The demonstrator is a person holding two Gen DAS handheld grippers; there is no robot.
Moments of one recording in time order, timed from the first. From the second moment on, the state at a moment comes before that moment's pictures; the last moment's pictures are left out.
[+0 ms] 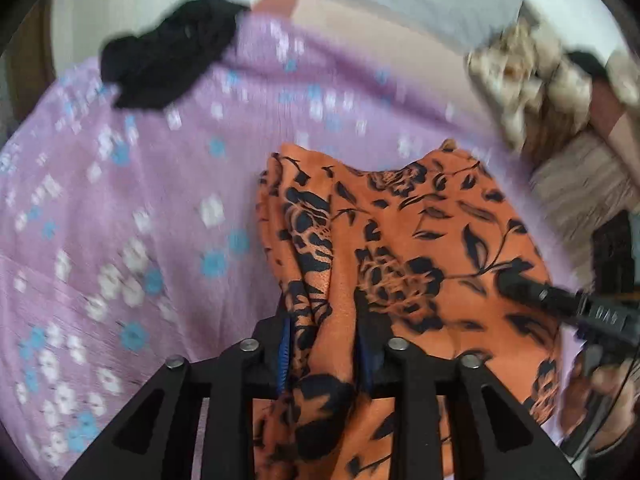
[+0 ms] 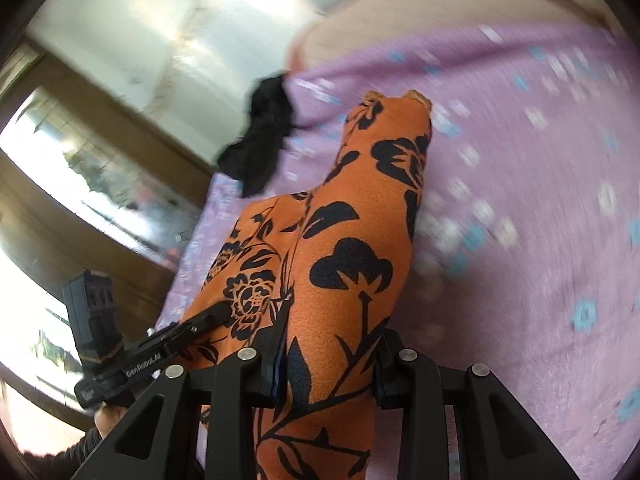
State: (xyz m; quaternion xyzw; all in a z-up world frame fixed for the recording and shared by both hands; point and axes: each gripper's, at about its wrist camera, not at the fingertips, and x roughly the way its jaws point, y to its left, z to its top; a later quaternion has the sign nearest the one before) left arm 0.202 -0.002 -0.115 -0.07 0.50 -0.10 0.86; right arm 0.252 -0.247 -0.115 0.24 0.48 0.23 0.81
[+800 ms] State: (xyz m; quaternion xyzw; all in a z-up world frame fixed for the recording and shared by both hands) left arm 0.154 0.005 -0.098 0.02 0.49 -0.06 0.87; right arm 0.268 -0.214 -0.074 0.24 0.44 0.21 0.84
